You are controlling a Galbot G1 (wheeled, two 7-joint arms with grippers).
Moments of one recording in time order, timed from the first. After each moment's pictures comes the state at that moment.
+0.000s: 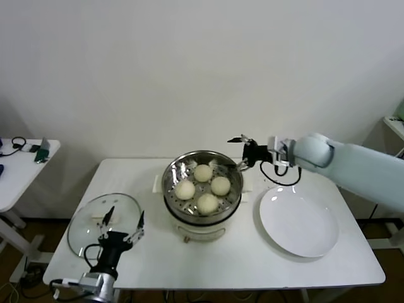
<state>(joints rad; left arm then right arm) 1.64 -1.37 -0.58 -2.08 -0.01 -0.02 -0.01 0.25 0.62 -1.06 1.52 0.69 0.05 -0.36</state>
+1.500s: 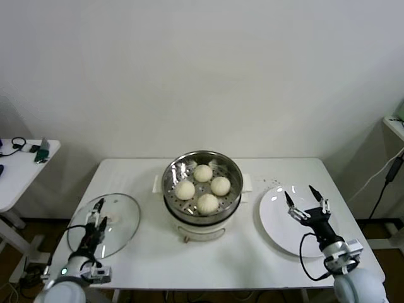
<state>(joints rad) 1.49 -1.21 -0.66 -1.83 1.34 0.06 0.05 -1.45 1.12 0.65 1.85 0.39 0.09 -0.15</state>
